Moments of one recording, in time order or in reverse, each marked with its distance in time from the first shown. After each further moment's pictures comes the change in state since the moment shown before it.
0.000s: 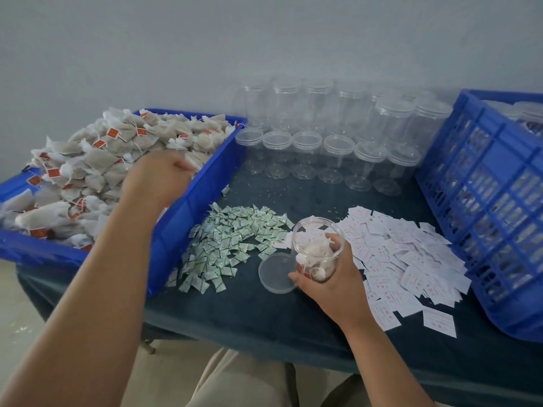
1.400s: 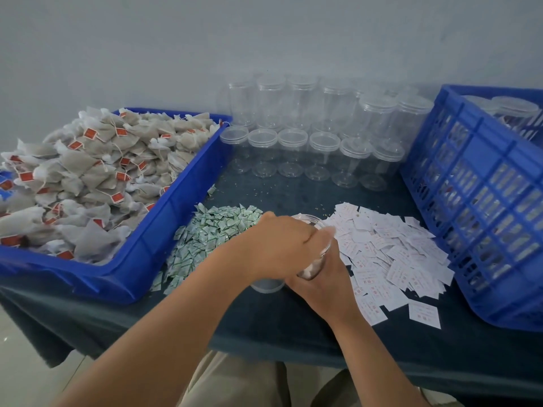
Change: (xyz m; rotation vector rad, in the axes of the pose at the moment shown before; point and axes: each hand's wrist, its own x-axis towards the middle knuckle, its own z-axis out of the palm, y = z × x) left_hand -0.119 0.131 0.090 -0.001 -0.578 0.676; right_hand 0.004 0.004 0.002 0.030 -0.044 -0.009
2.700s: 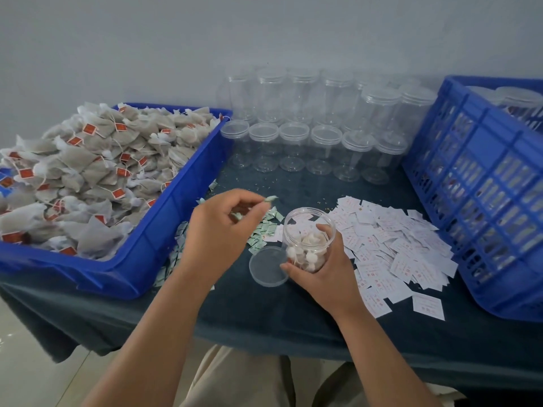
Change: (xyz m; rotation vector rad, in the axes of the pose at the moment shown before) left_hand -0.050 -0.059 -0.001 -0.479 0.816 -0.060; right_hand -0.004 -0.006 -0.001 0.021 0.052 0.004
